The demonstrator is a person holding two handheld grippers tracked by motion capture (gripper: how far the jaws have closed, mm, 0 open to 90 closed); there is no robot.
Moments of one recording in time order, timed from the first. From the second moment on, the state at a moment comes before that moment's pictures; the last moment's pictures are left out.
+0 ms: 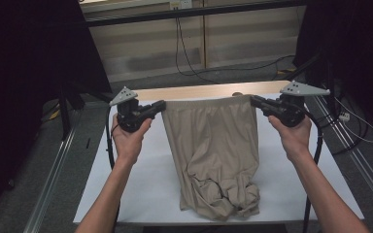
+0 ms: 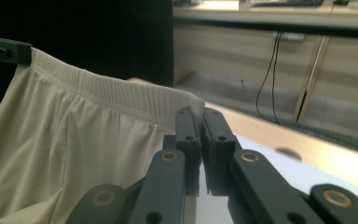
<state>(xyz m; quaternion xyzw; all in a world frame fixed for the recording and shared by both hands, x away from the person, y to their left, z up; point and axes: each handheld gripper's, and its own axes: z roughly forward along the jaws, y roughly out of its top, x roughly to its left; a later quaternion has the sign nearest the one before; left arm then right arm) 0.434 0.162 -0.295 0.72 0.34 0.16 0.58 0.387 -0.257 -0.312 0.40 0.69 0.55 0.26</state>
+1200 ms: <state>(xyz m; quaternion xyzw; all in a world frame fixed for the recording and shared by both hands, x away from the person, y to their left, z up) 0.523 0.129 -0.305 0.74 0.38 0.17 0.53 0.476 -0.268 -0.303 0.43 0.69 0.51 0.27</state>
